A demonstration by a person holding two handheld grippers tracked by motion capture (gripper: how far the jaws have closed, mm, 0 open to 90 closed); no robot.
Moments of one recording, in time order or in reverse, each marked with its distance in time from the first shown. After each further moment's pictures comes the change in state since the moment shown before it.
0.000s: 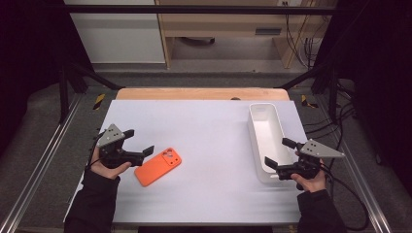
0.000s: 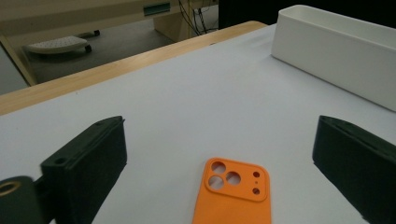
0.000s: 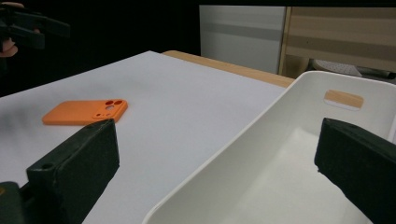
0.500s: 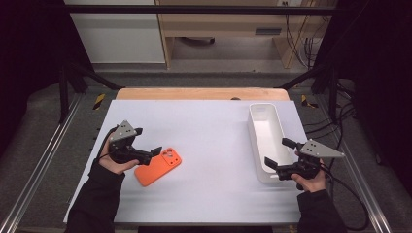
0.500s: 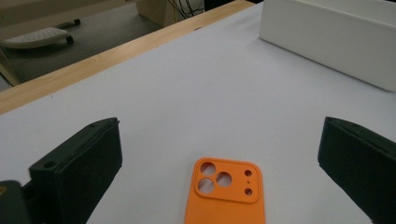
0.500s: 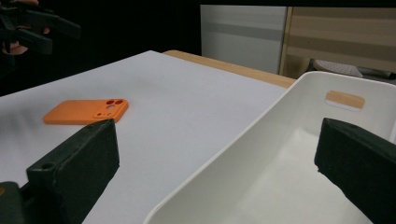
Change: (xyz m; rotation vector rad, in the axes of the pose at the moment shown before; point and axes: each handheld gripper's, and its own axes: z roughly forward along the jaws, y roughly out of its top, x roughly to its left) left arm -0.006 0.010 0.021 0.094 -0.045 0.068; right arm 0.000 0.000 0.000 0.002 0.003 -0.005
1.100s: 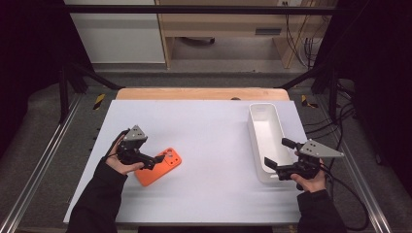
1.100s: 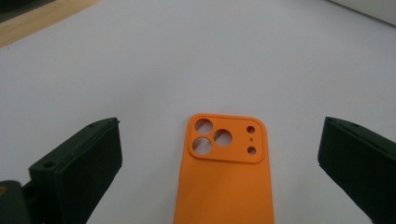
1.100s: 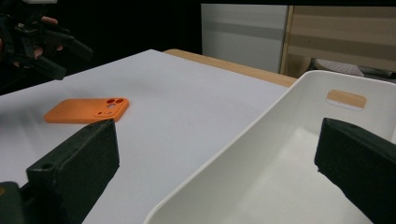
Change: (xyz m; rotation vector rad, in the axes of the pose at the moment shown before) left arm 0.003 -0.016 0.026 0.196 -0.051 0.011; right arm 0.000 0.000 0.001 0.004 0.003 -0.003
